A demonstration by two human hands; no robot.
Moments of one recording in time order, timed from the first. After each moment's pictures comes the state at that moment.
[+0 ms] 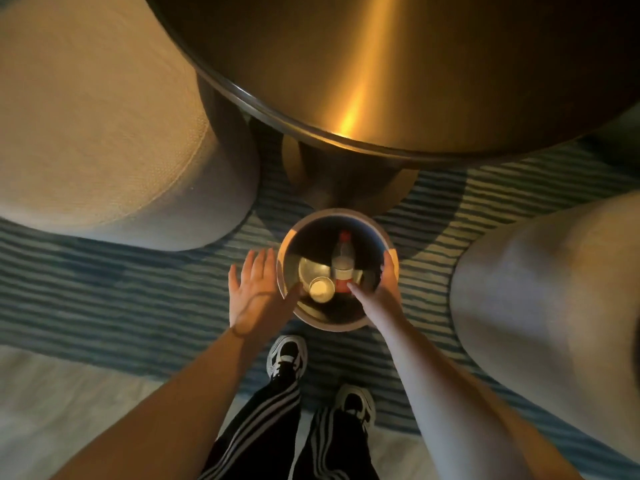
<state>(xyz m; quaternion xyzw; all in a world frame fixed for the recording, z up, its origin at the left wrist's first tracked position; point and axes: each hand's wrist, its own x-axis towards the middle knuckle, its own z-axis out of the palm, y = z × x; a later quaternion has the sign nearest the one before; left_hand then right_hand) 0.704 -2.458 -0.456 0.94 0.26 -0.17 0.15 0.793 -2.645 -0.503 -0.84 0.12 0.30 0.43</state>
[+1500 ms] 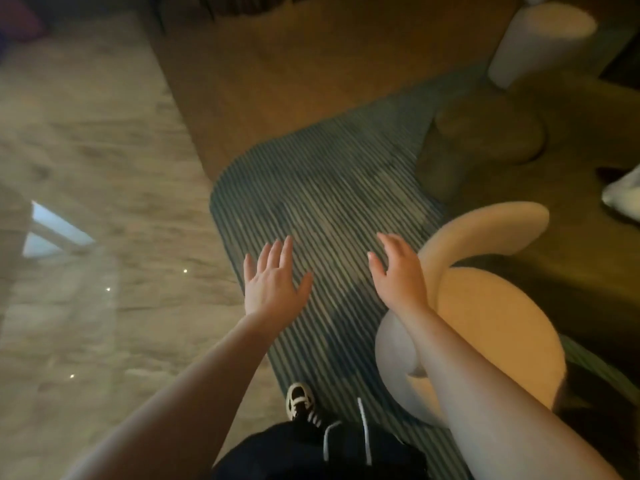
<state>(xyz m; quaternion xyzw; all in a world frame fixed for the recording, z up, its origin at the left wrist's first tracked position) 0.372 -1.861 -0.031 0.80 0.59 0.07 0.11 0.596 -1.908 -0.021 -0.75 -0.57 0.20 0.28</state>
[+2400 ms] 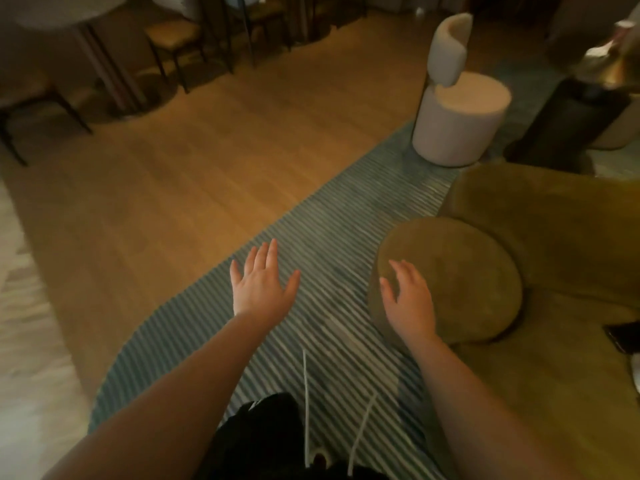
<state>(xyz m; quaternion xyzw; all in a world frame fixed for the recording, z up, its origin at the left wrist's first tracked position) 0.872 -1.090 -0.019 0.86 0.50 0.07 0.08 1.083 -1.241 -0.038 -0.84 -0.42 0.14 0.30</state>
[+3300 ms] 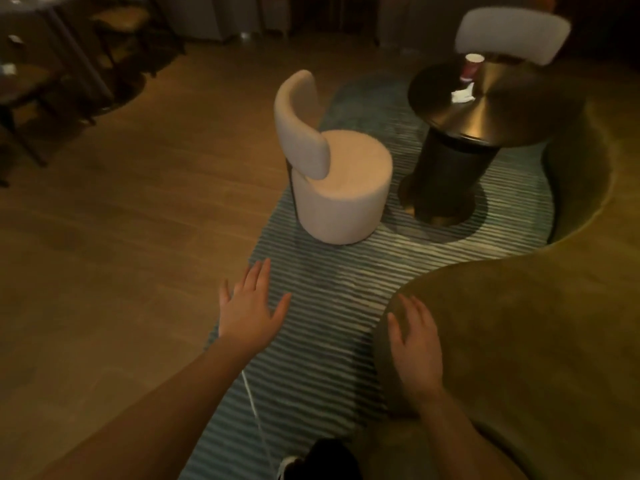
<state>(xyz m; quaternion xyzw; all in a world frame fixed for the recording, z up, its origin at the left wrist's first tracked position) 1.613 -0.551 -0.042 0.96 0.24 0.02 0.10 1.708 -0.817 -0.073 -0.93 -0.12 0.05 0.34</state>
